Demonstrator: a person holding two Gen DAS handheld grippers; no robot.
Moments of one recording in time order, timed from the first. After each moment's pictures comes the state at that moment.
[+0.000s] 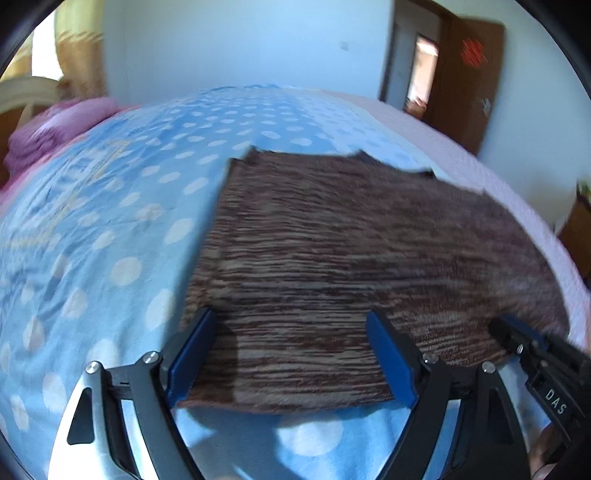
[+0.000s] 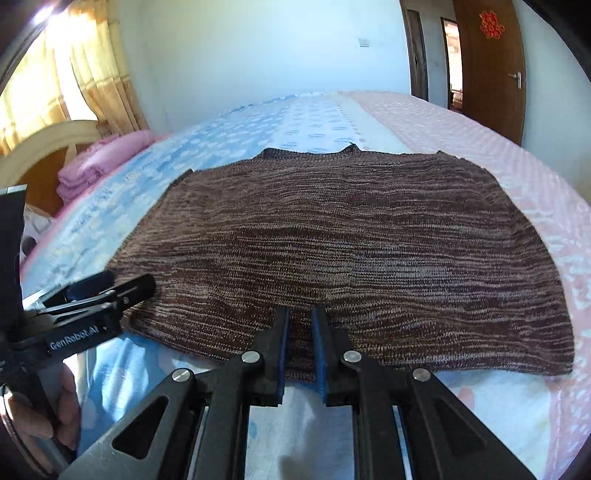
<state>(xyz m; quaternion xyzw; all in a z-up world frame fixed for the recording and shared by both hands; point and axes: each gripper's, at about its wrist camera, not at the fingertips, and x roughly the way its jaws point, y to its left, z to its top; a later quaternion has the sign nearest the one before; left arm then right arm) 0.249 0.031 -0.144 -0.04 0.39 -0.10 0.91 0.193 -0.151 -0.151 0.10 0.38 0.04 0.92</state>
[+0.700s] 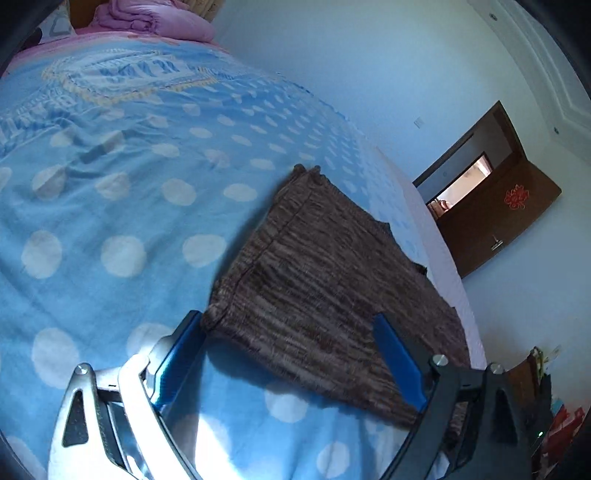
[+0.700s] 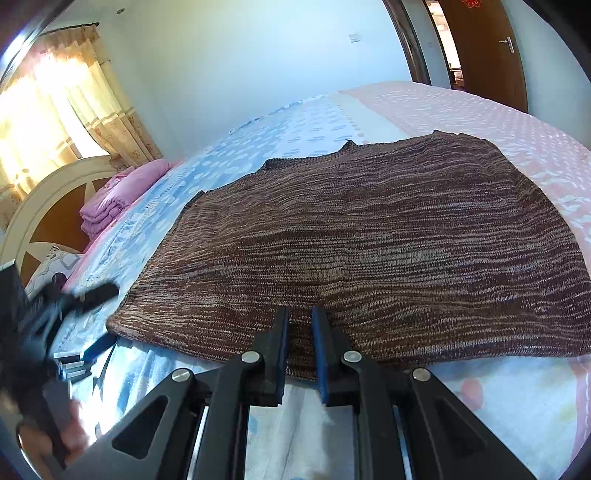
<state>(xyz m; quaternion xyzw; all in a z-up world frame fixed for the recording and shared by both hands) 0.231 0.077 -0.148 -0.31 0.38 -0.07 0.87 0.186 -0.163 -0.154 0.15 0.37 0.07 0.91</state>
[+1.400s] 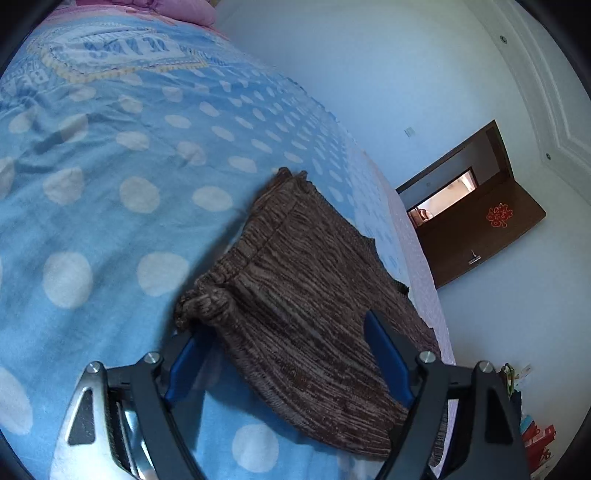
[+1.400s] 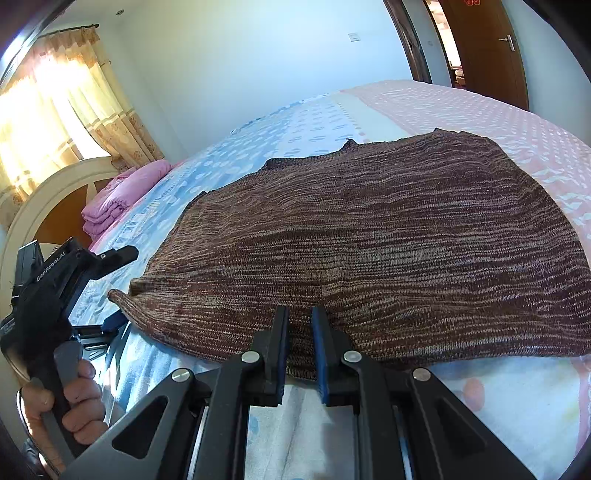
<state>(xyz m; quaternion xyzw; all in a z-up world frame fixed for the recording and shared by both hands) 0.259 0.076 -0.154 -0.35 0.37 -0.10 0.85 0.186 -0.165 -0.156 0.16 0.37 0.07 0.91</state>
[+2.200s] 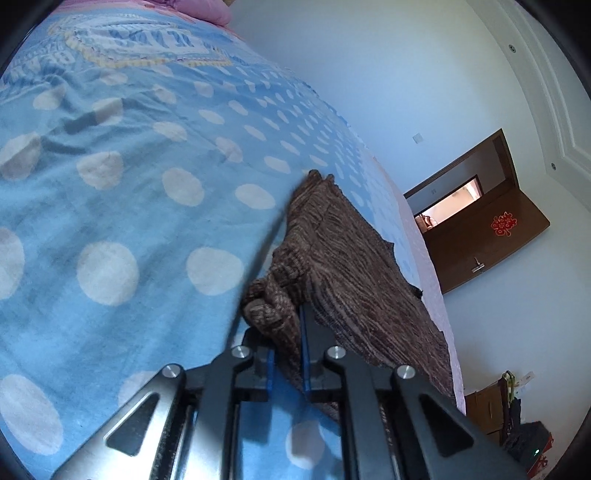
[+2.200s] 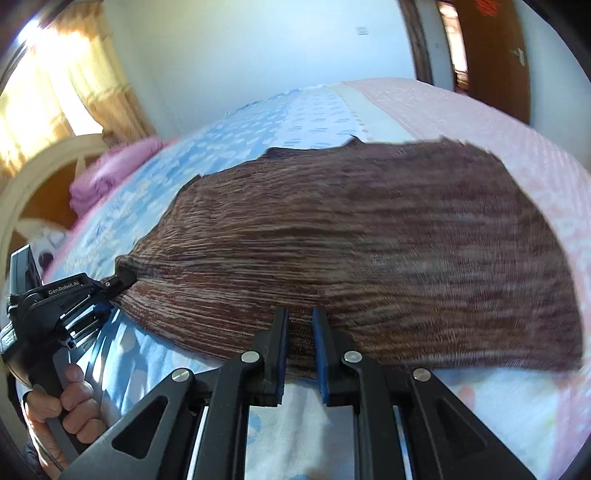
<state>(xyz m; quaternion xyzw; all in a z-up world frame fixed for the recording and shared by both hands) 0.247 0.099 -0.172 -0.37 0.38 -0.08 0.84 0.201 -0.142 -0.130 0.10 0.40 0.08 0.91</state>
